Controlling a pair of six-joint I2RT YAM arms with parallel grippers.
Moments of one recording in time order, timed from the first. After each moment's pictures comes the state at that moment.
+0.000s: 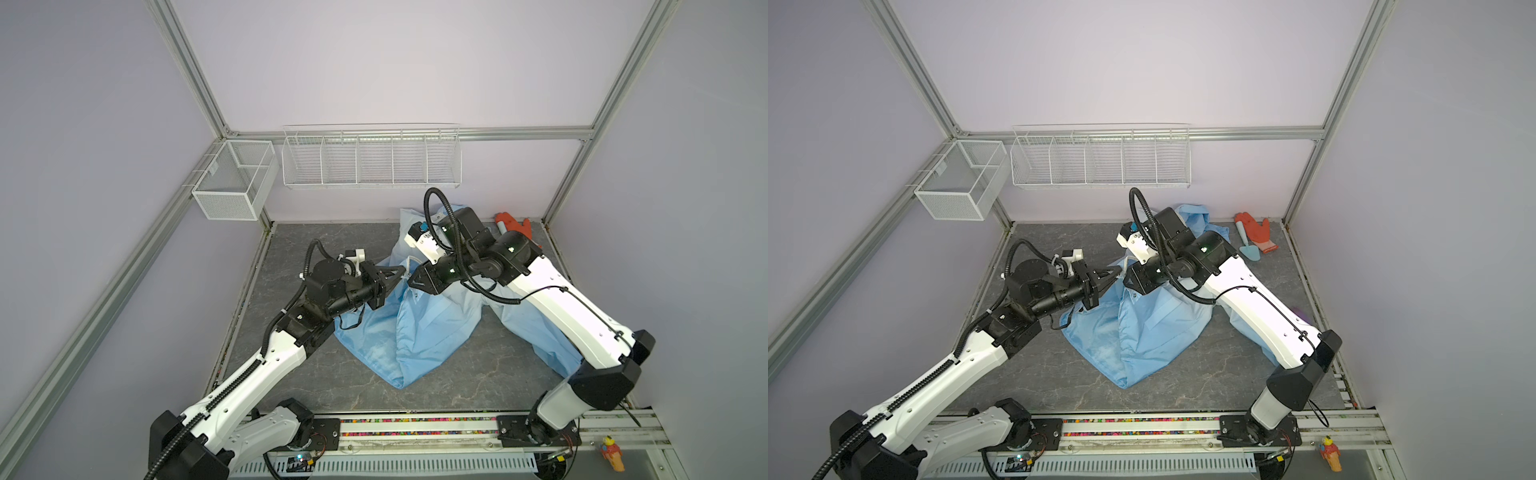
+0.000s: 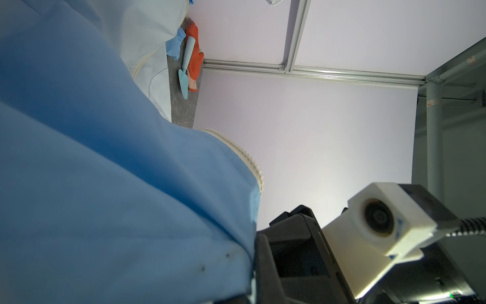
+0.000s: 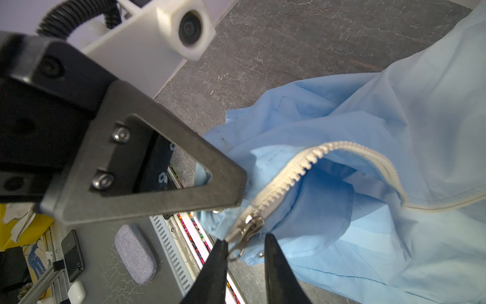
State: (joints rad) left arm -0.64 1.06 0.90 0.03 0.42 -1.57; right arm 0.79 1.62 1.88 -1.12 -0.32 0.15
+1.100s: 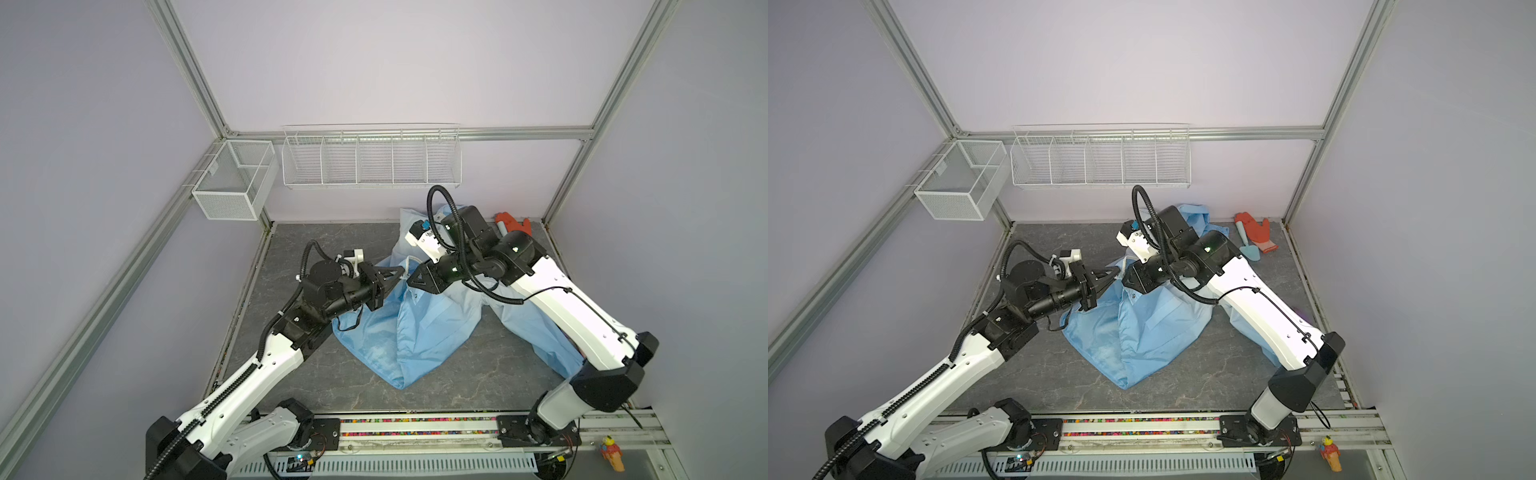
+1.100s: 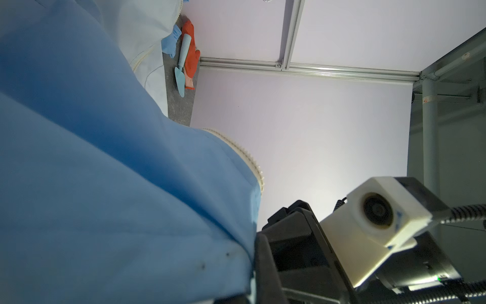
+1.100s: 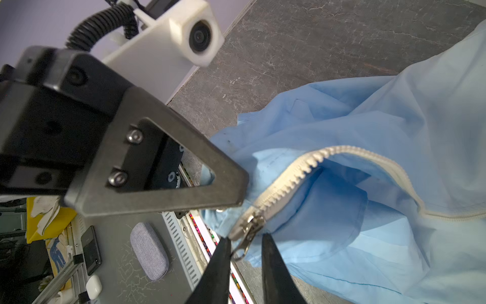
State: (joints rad) left arm -0.64 1.03 0.90 0.02 0.43 -1.57; right arm 0.78 1.60 1.88 -1.11 -0.38 0.17
